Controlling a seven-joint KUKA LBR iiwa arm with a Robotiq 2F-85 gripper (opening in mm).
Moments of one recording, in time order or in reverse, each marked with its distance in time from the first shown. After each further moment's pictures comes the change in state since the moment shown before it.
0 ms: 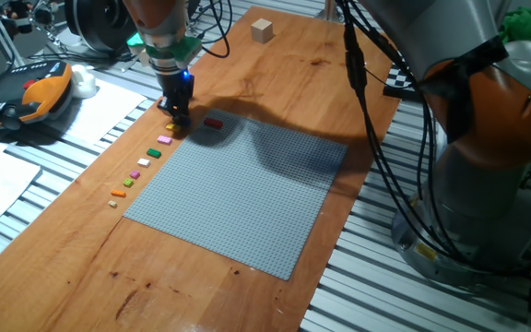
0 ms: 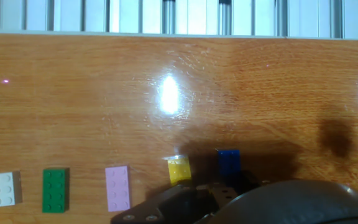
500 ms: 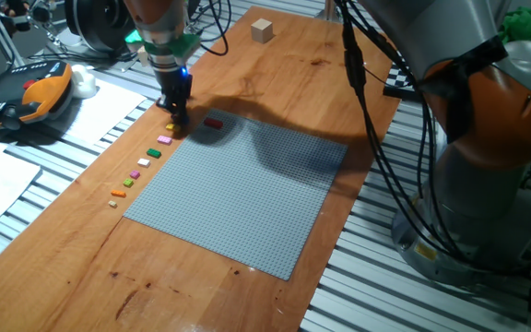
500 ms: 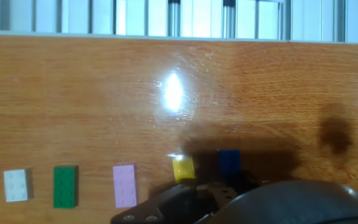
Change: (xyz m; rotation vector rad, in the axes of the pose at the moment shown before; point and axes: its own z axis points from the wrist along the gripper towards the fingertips) arm -0.003 0.004 -0.014 -0.007 0.010 -0.013
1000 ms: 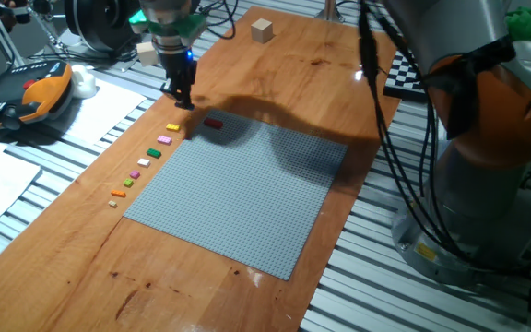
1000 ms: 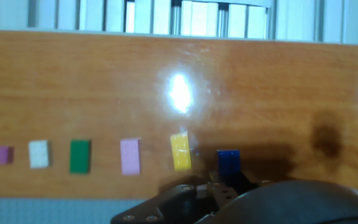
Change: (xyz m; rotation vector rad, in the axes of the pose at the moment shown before) arm 0.033 0.002 -0.051 0.009 -0.011 -0.006
